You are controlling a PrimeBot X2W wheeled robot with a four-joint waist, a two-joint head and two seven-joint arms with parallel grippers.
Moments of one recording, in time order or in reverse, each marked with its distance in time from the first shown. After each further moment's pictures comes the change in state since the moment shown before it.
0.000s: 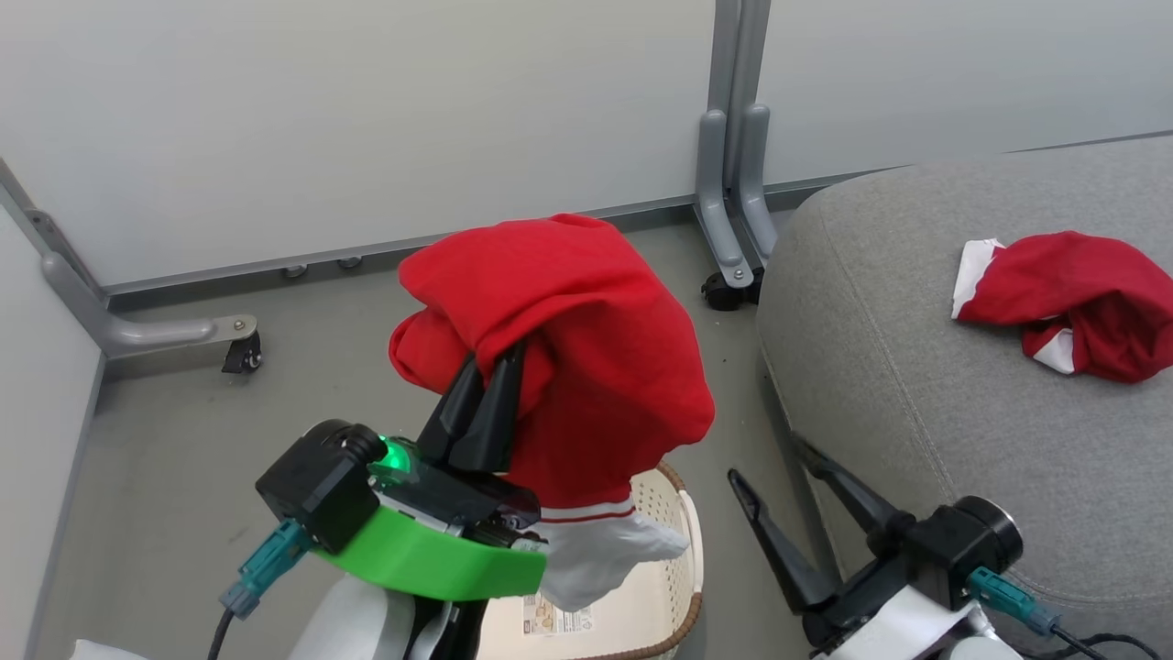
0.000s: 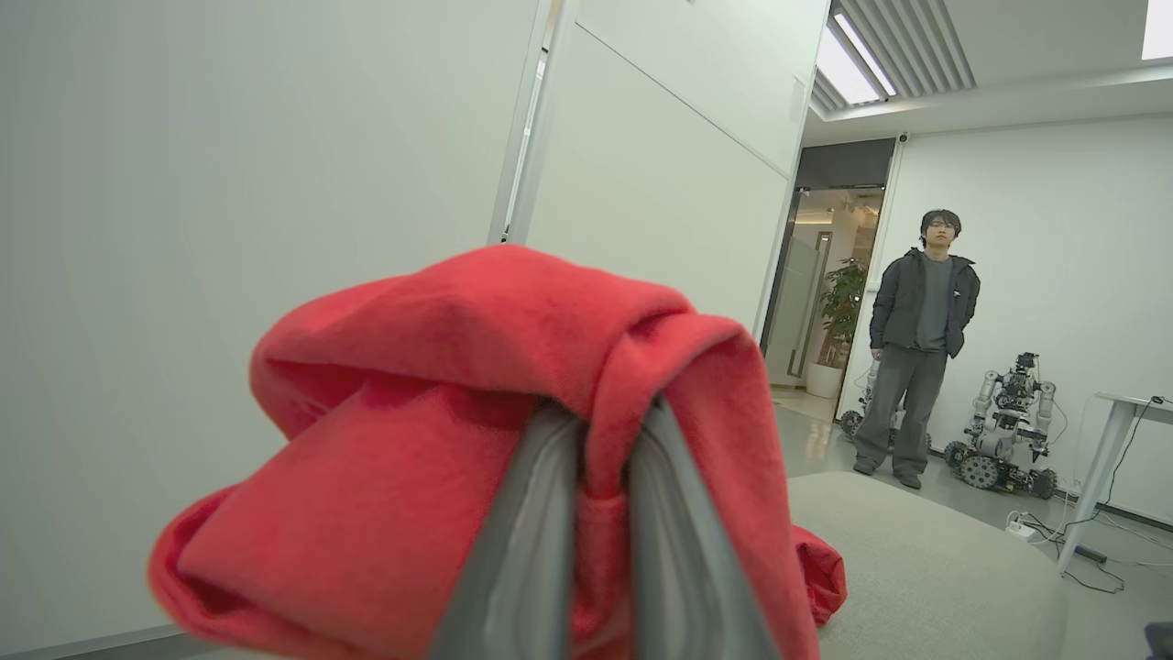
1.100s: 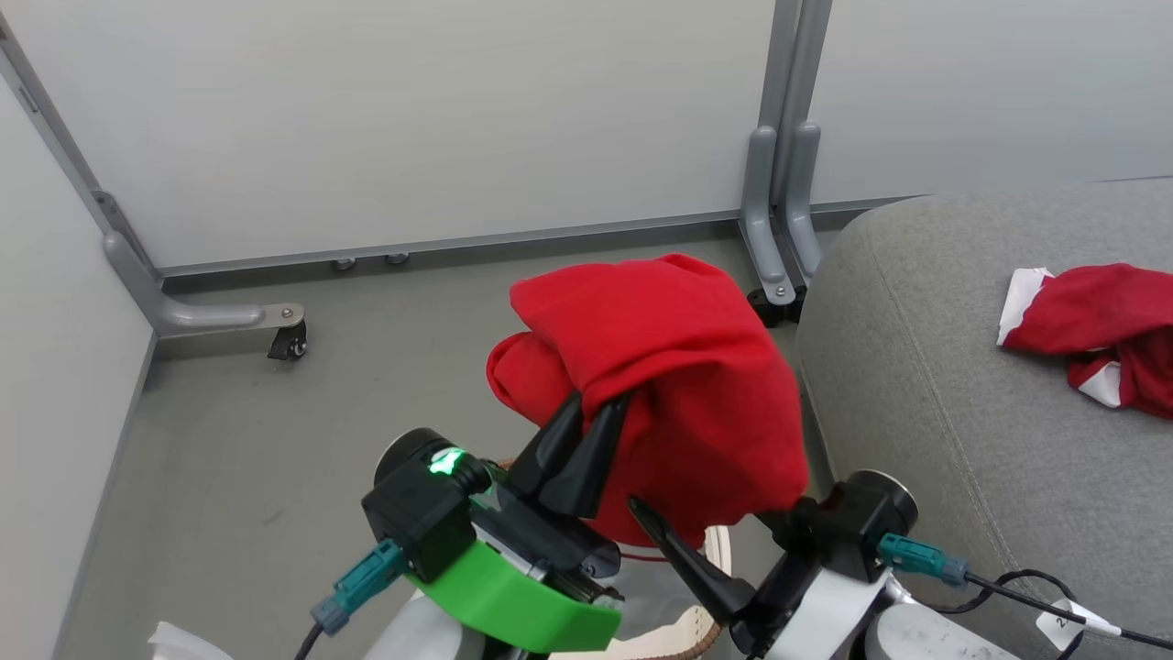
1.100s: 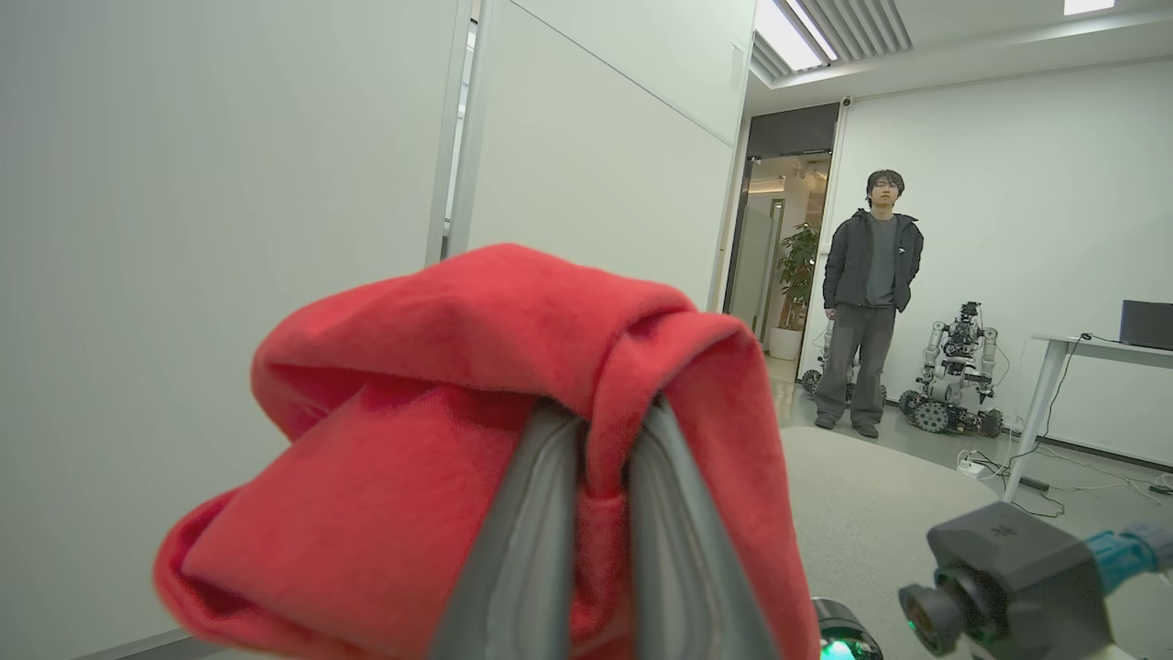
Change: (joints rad) left arm -0.022 0.022 -0.170 -0.003 0.016 0.000 0.000; right arm -0.231 -0.082 0.351 0.054 0.229 0.000 0.000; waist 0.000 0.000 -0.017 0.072
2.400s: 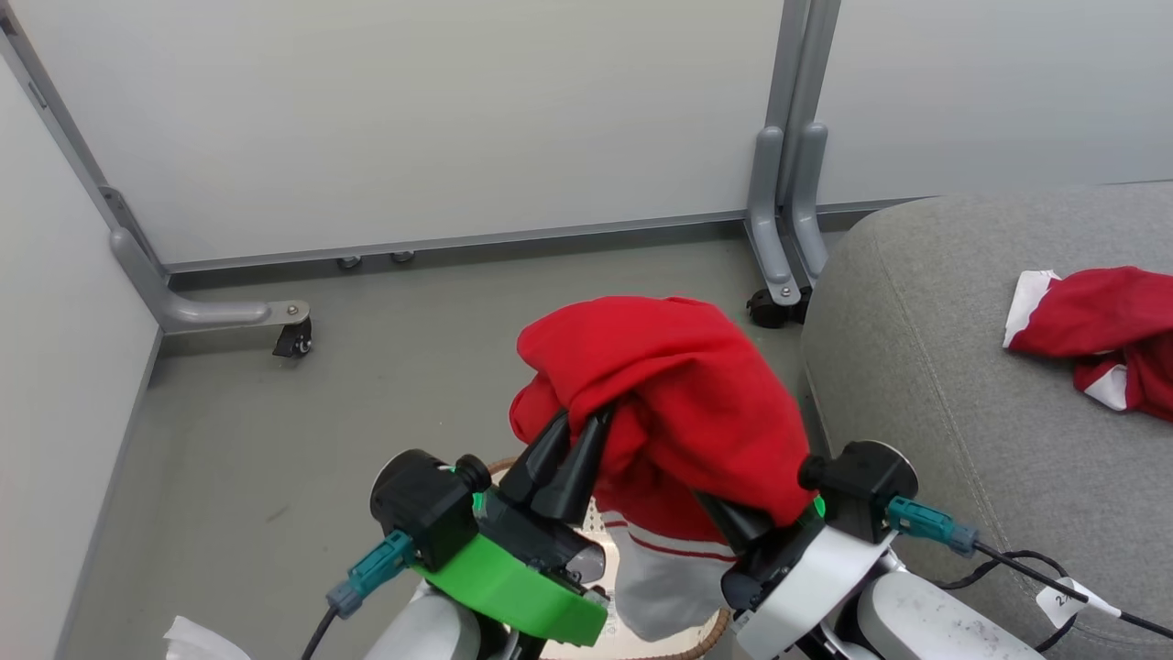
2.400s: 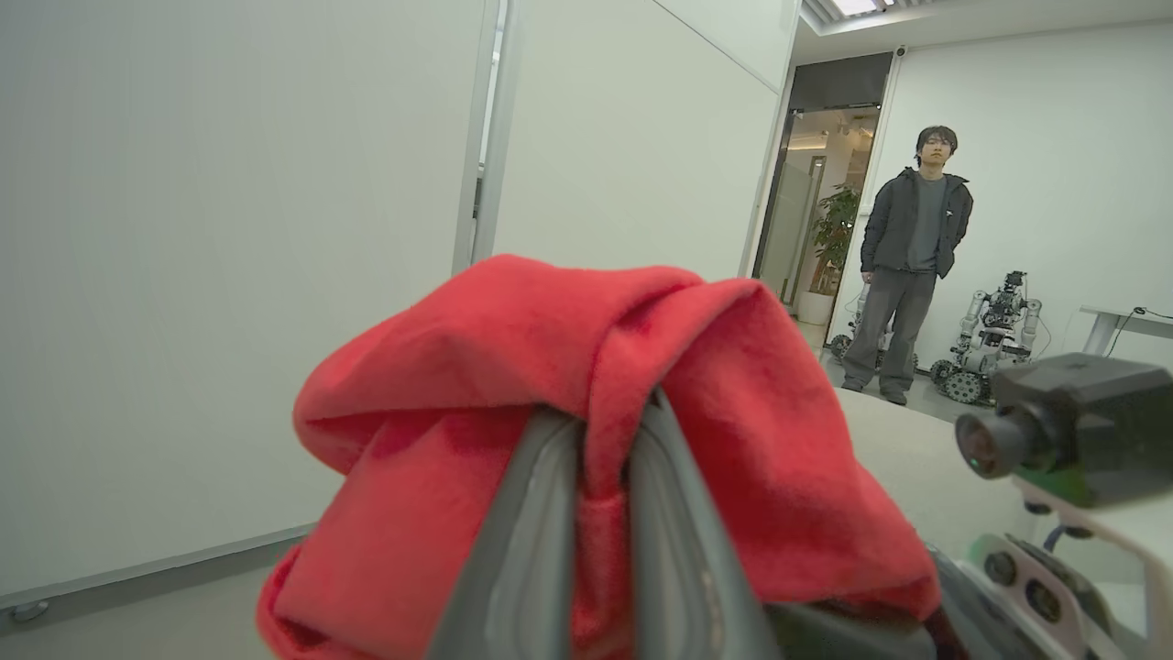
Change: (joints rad) left arm 0.002 -0.002 0.004 0.112 -0.005 0.000 0.000; right arm -0.019 0.068 -0.080 0.017 0.007 0.000 0.000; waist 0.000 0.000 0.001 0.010
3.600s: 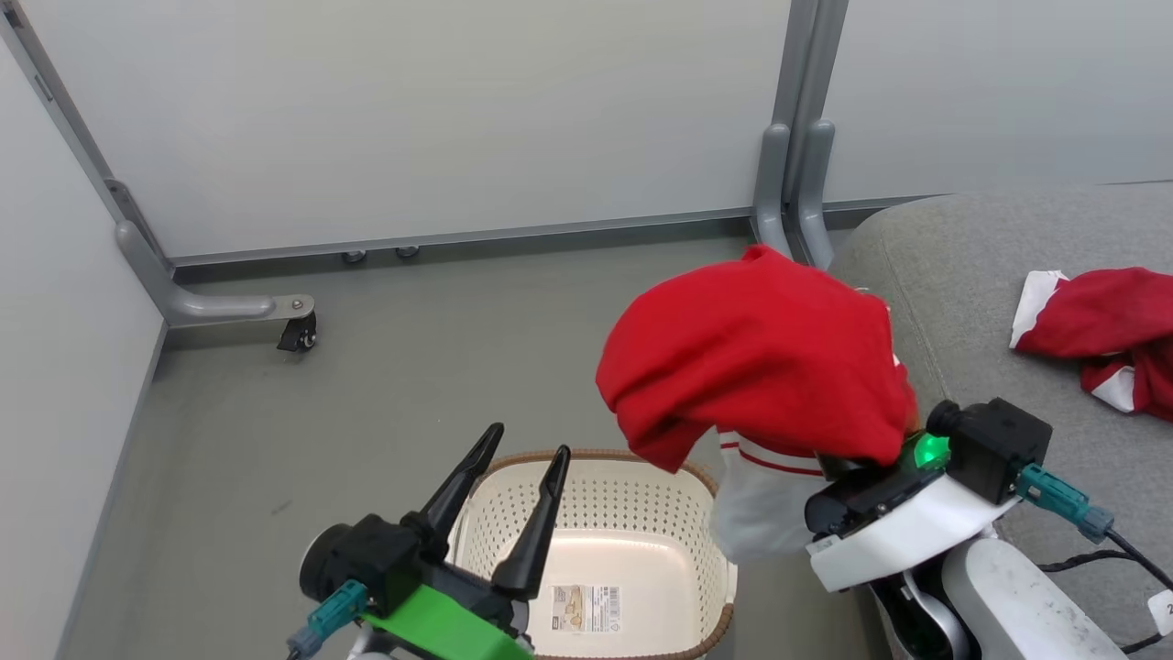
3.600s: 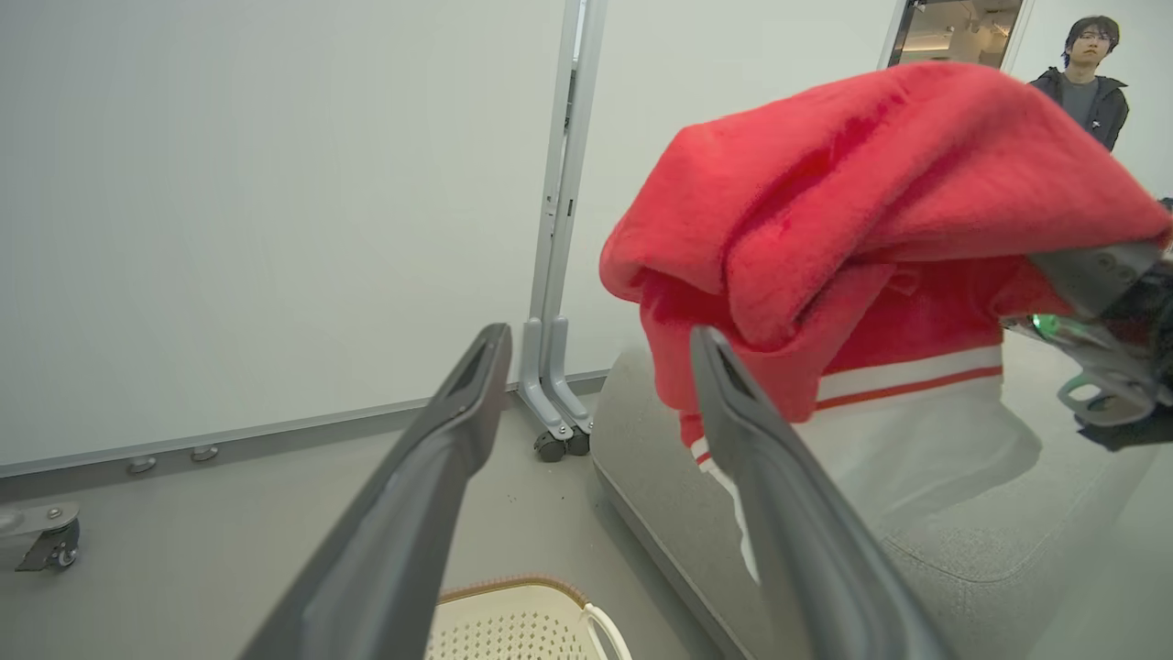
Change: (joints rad) left arm 0.103 0.070 0.073 0.090 0.046 0.000 0.000; right arm 0.093 0.038 -0.291 -0.107 -0.058 0.000 0.000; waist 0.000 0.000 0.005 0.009
